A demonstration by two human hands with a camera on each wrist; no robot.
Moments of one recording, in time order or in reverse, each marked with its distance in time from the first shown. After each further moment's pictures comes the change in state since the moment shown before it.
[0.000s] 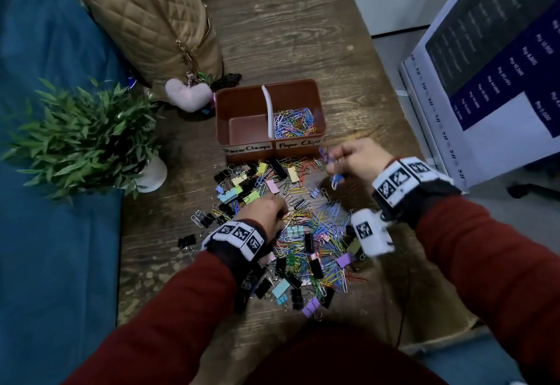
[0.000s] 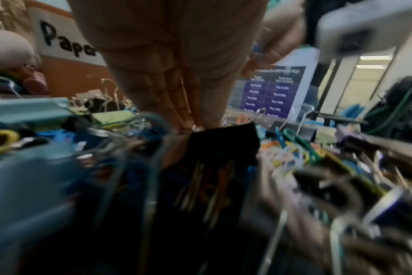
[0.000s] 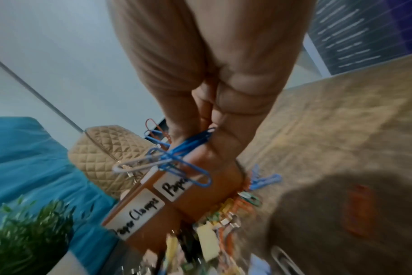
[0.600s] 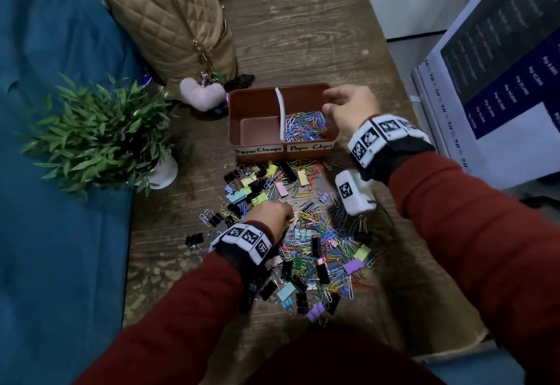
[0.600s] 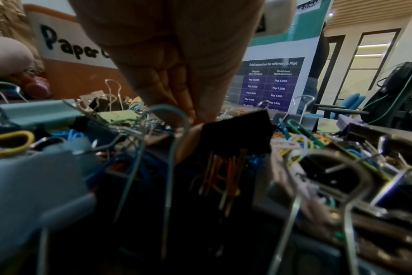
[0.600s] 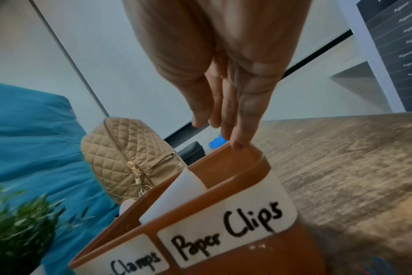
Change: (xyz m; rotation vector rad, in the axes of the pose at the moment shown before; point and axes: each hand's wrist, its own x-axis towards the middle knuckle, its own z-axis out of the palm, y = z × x) left_hand -0.002 0.002 -0.006 0.014 -0.039 -0.020; right_hand 0.065 -0.060 0.020 -0.114 0.371 -0.258
